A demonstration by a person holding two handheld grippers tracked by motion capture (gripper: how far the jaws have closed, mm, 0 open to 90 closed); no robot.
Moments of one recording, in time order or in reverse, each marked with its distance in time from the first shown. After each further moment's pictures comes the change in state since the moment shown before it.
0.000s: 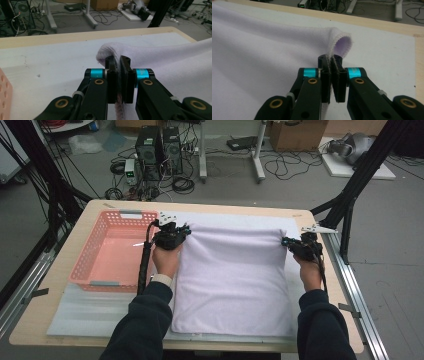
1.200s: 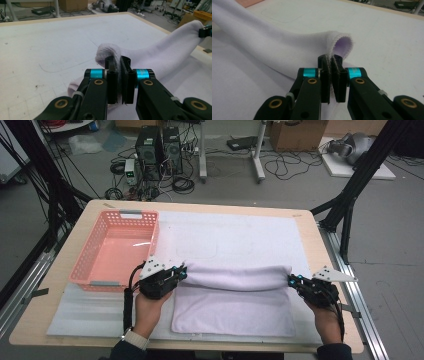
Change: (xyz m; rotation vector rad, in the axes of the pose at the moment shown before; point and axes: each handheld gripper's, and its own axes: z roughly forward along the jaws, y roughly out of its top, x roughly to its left) left arm -0.038 -0.077 -0.110 -0.013 -0.215 0.107; right arm 0.062 -0.075 -0.100 -0.013 0.083 -0.126
